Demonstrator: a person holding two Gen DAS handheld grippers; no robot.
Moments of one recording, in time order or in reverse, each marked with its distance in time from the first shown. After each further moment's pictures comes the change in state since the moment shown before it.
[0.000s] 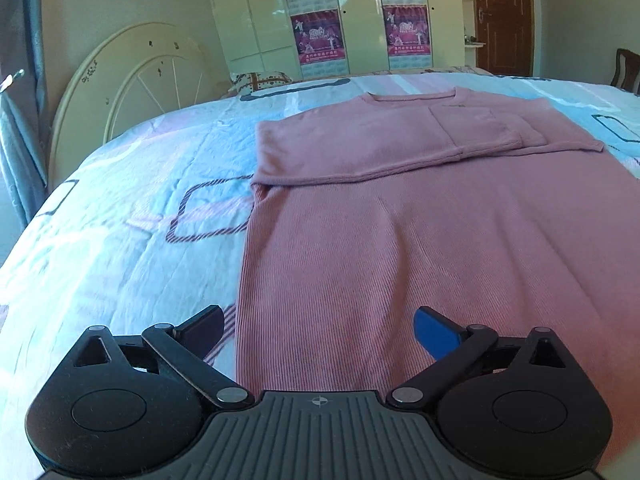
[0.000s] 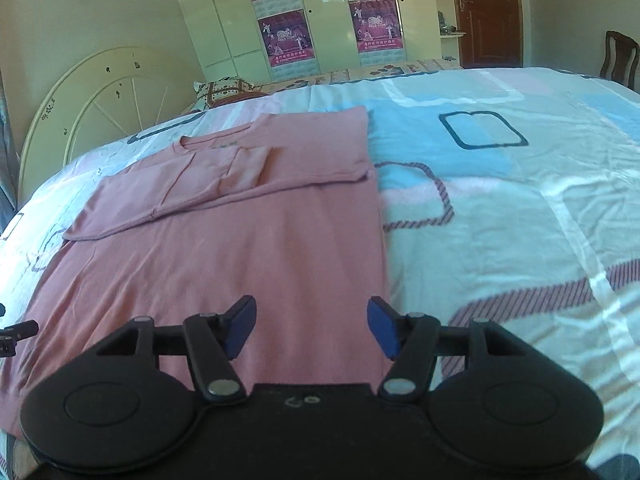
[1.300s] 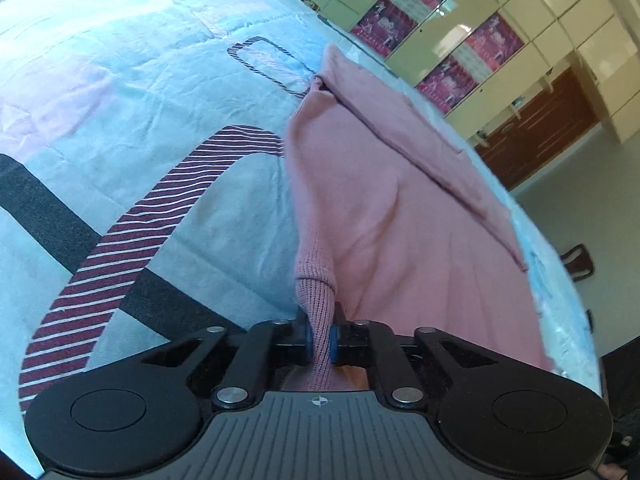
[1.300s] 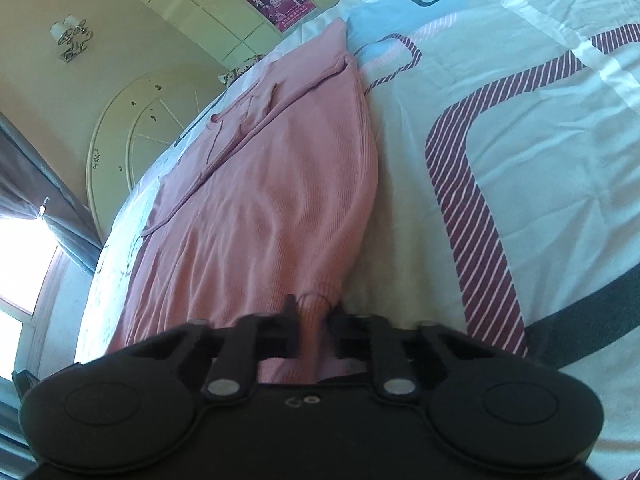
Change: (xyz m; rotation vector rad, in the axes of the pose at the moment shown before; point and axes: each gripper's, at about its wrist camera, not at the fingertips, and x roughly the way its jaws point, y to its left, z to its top) left arm -0.003 0.068 -0.094 -0.674 0.108 -0.374; right arm -0.013 -0.057 -0.071 0.331 0.154 0.320
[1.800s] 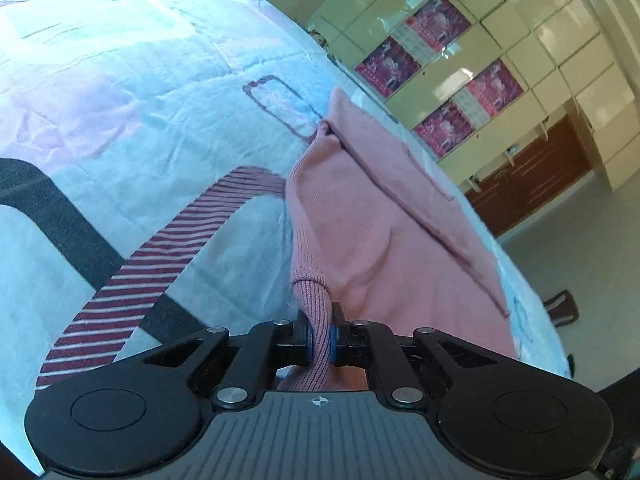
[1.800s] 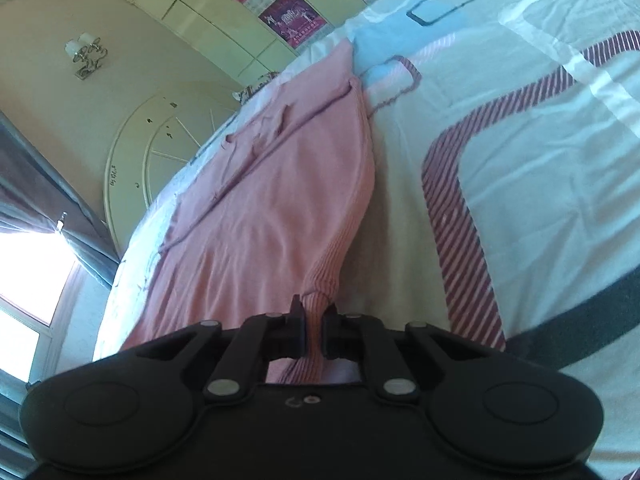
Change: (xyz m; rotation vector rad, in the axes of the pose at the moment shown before) left arm -0.018 0.014 0.013 -0.123 -0.120 -0.074; right arm -0.020 -0.006 0.011 0.022 -0.069 0.079
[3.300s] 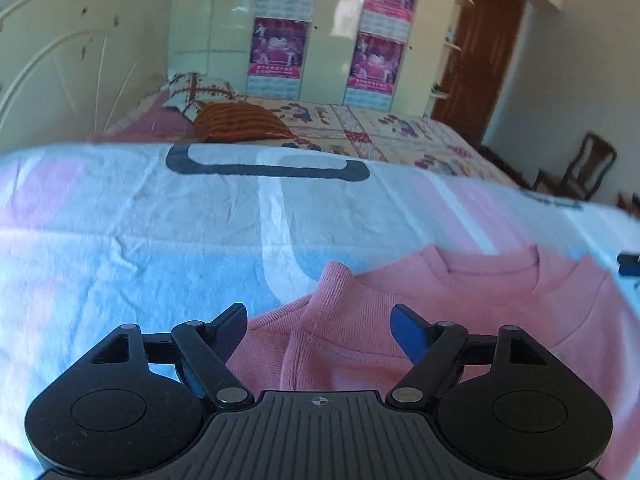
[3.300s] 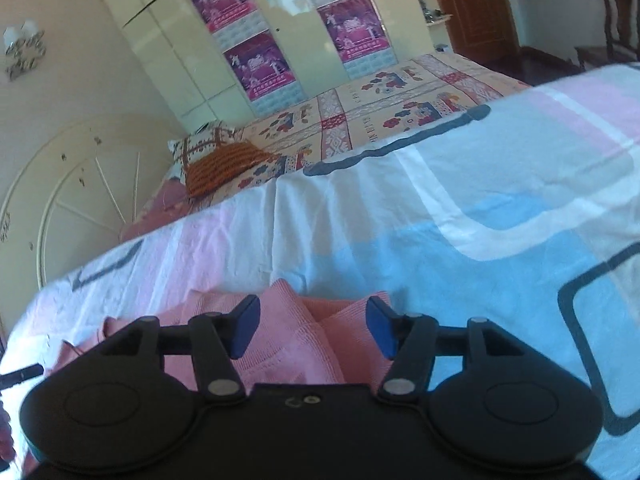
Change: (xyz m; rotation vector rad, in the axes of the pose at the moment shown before) left arm 0.356 -0.148 0.263 0.741 0.079 0.087; right arm 0.260 0.030 0.302 -0.217 -0.132 -0.291
